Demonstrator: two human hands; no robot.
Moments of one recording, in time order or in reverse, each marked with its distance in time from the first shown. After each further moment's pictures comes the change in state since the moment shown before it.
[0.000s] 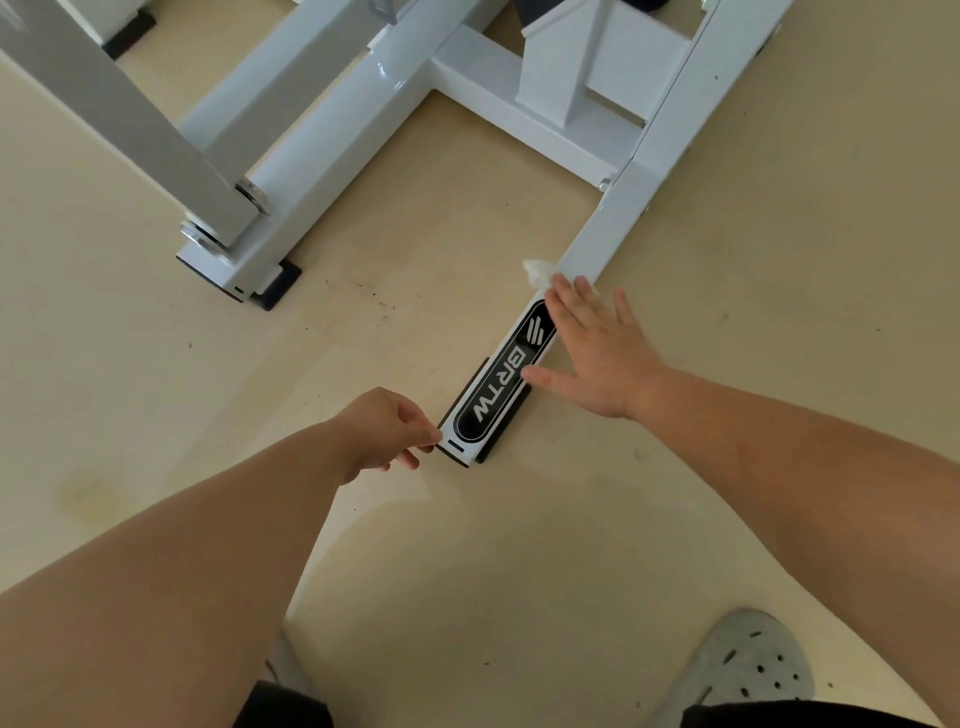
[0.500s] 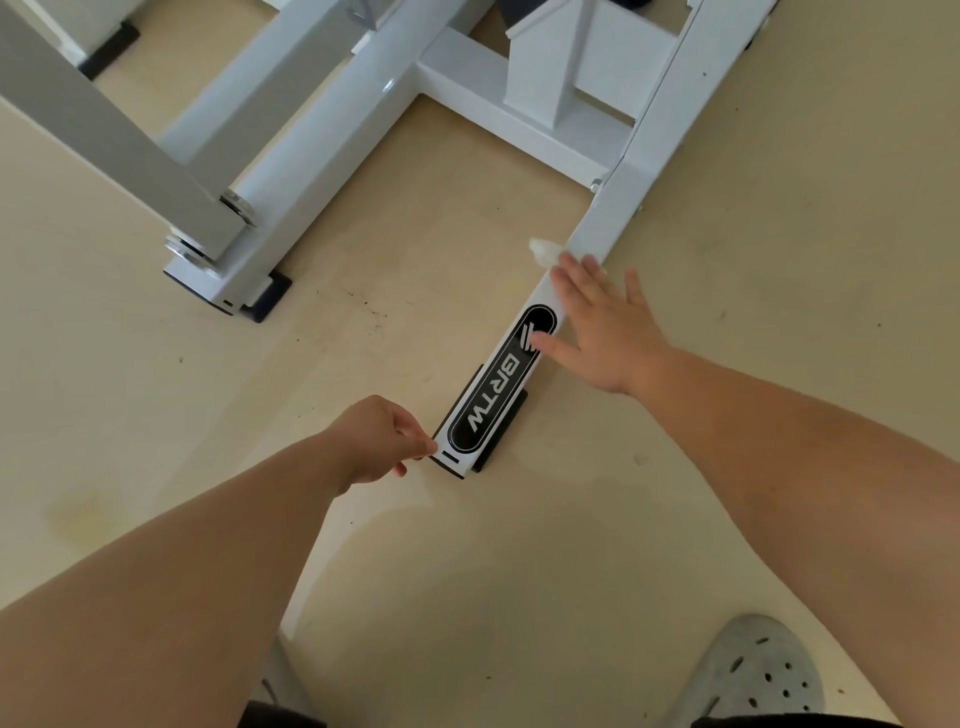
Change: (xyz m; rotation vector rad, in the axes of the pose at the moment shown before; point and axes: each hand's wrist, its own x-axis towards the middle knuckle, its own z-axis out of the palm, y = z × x) left_hand 0.002 0.004 0.001 0.126 0.039 0.015; right_hand 0.020 0.021 -0.002 0.008 0.066 0.068
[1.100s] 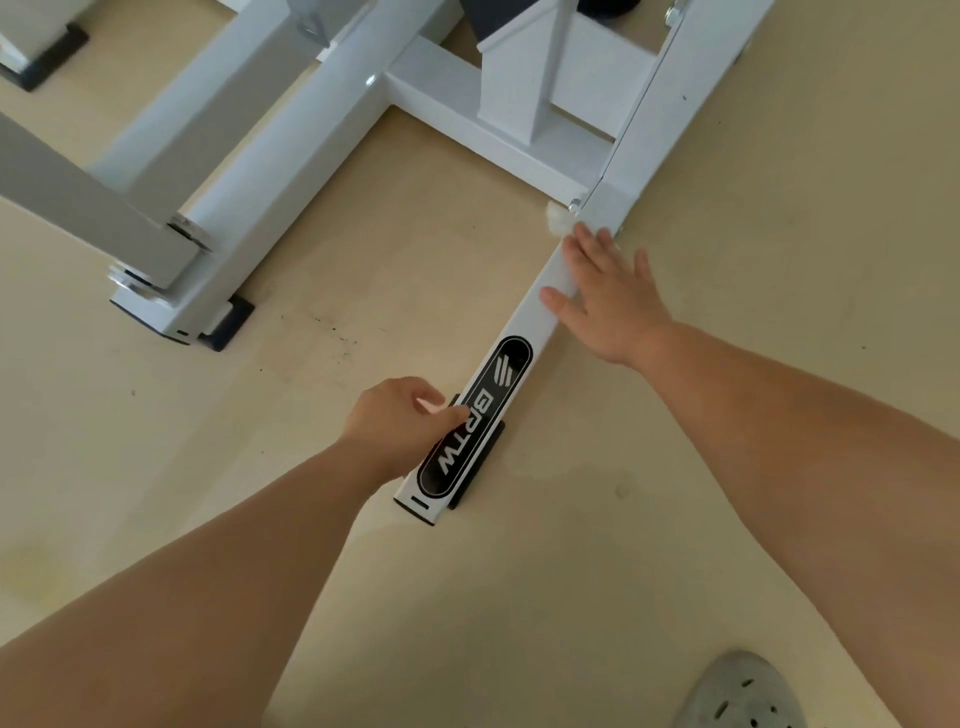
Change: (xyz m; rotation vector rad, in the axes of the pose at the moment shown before) left_hand 0.025 0.067 0.013 -0.025 0.228 0.083; right_hand 0.045 0.043 -0.028 0.111 0.051 0.138
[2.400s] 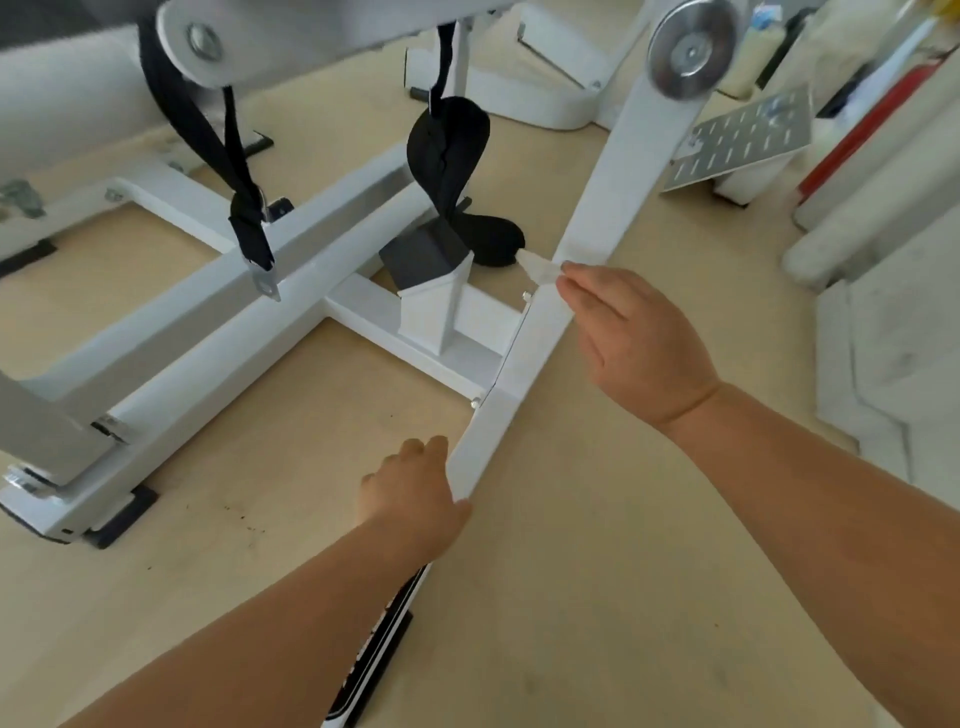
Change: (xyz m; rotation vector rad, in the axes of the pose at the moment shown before) left_hand 0.012 0.143 0.000 0.523 0.148 0.326; right_hand -0.042 0.044 -0.194 -0.305 0.959 -0.525
